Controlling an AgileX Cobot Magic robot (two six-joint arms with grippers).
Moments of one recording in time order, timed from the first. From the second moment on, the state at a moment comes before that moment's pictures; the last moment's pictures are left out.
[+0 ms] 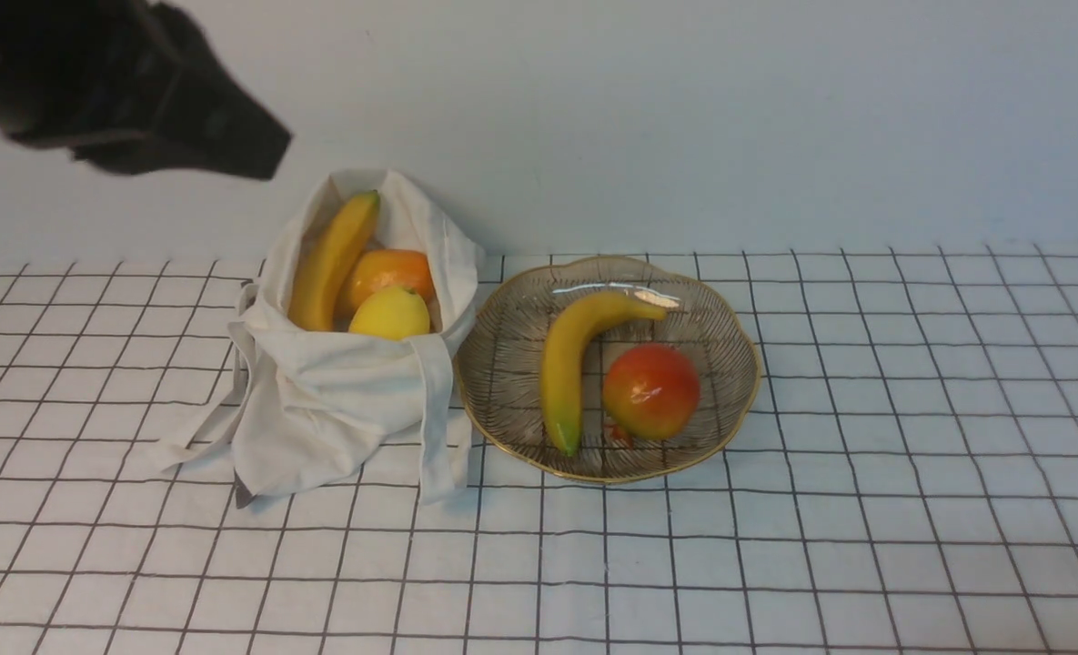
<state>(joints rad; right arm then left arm) 0.02 -0.01 0.02 0.01 0.38 0.00 -0.20 1.19 -1.49 -0.38 1.24 0.40</state>
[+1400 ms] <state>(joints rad) 0.02 -0.01 0.02 0.01 0.38 0.00 -0.20 0.38 -0.53 -0.40 0.83 0.40</state>
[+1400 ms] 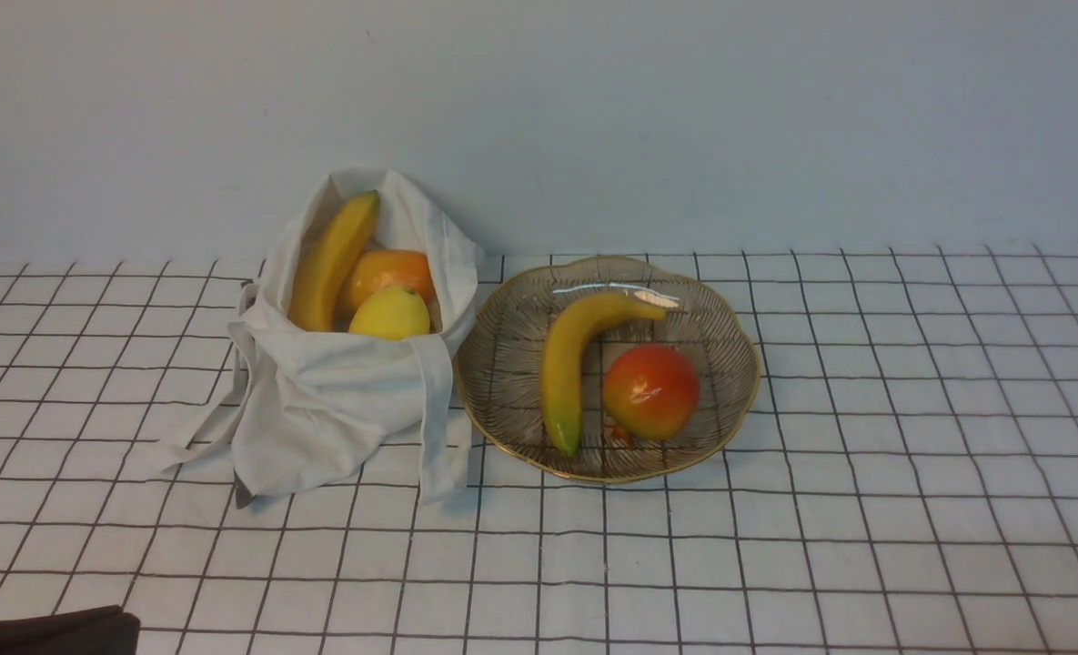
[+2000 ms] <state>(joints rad) 0.02 -0.01 0.02 0.01 0.38 0.00 -0.07 0.00 -0.01 0.01 0.38 0.01</state>
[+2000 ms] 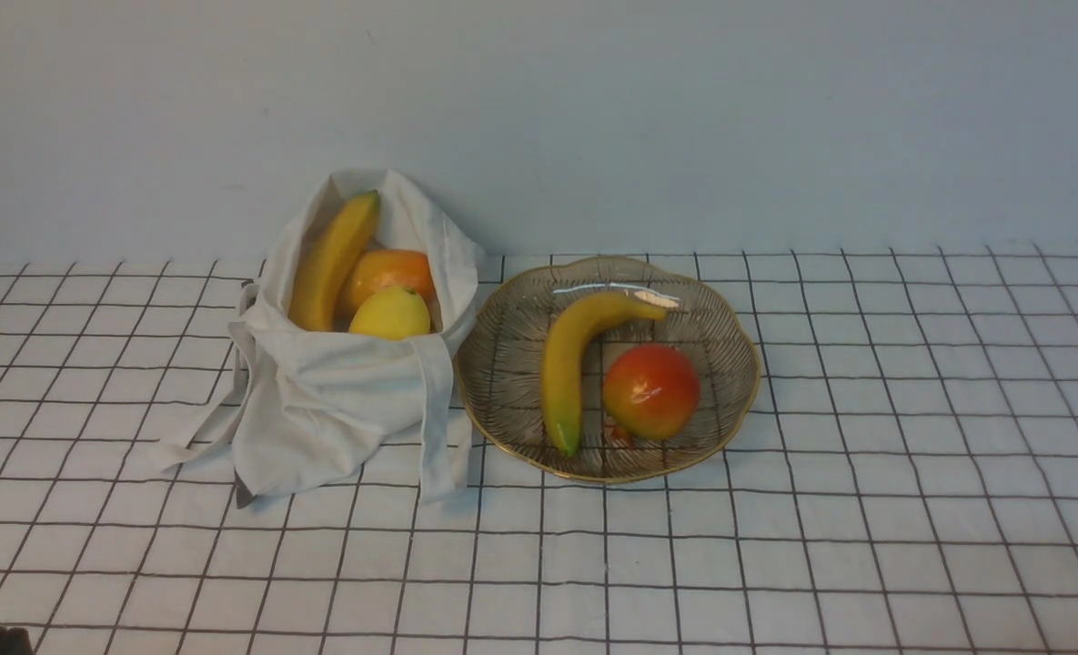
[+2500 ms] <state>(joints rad) 0.02 -0.01 0.02 0.01 0.38 0.00 -0.03 -0.01 0.03 0.06 0.39 -0.07</state>
